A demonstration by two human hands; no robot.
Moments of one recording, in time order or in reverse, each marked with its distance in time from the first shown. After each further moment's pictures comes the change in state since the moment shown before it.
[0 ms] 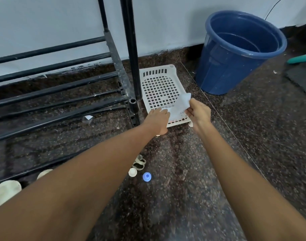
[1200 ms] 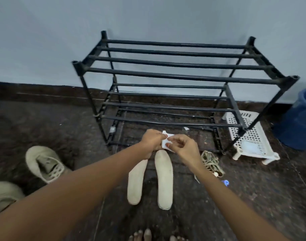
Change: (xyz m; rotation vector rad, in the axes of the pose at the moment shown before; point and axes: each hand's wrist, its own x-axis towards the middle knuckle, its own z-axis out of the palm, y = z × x) left_hand -0.374 -0.158 -0.011 -1.686 0.533 -0.689; right_hand -0.353 0.055 0.173 -0.641 -0.820 -0.468
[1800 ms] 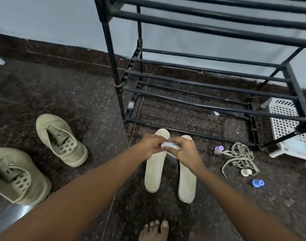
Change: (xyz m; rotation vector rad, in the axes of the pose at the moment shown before) left_hand 0.043 -0.097 -0.071 -0.255 0.090 -0.313; right_hand 0.013 0.066 0.100 -0.292 -0.266 0.026
